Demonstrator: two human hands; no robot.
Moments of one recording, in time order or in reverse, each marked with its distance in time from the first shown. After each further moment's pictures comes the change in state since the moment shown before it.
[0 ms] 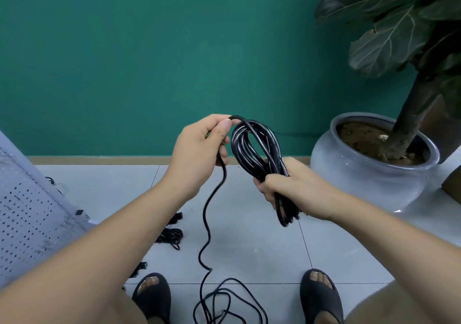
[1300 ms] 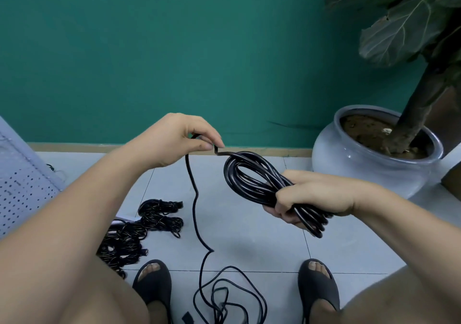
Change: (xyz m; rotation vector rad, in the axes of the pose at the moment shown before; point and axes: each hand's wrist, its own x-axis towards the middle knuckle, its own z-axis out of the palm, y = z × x) left_hand 0.031 -0.024 -0.077 0.591 -0.483 0.133; right_hand -0.008 0.003 -0.009 -0.016 -0.473 0.260
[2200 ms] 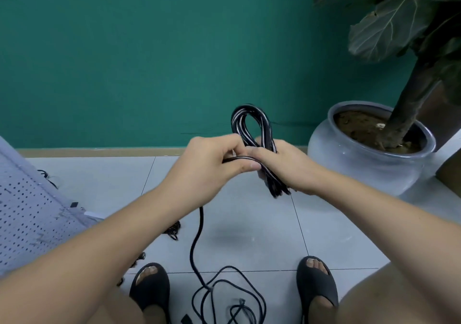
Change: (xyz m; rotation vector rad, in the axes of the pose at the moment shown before) left_hand -0.019 0.070 0.070 -0.164 0.221 0.058; right_hand 0.045 0.010 -0.016 -0.083 0.623 -0.157
